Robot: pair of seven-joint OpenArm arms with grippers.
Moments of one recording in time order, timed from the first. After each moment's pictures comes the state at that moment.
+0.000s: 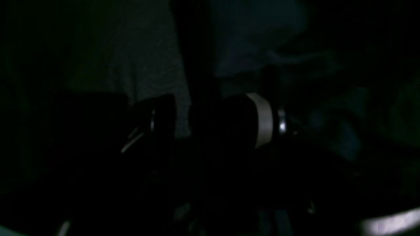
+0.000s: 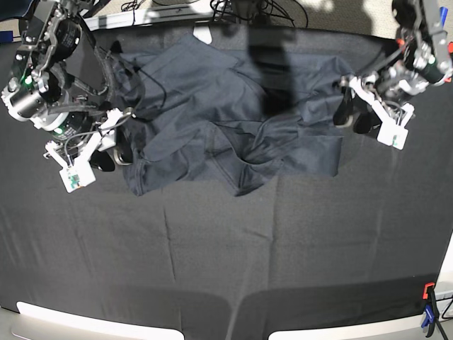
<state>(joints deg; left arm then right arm) 15.8 -9.5 -18.6 94.4 -28.4 -37.1 40.2 -9.3 12.2 22.7 116.5 32.0 33.7 -66.5</state>
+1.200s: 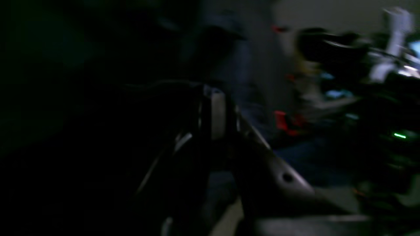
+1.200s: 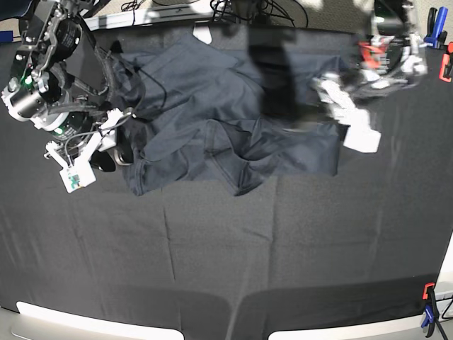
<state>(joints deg) 14.9 -6.1 -8.0 94.7 -69.2 -40.1 59.0 -9.3 12.2 22.6 116.5 32.0 33.7 -66.4</state>
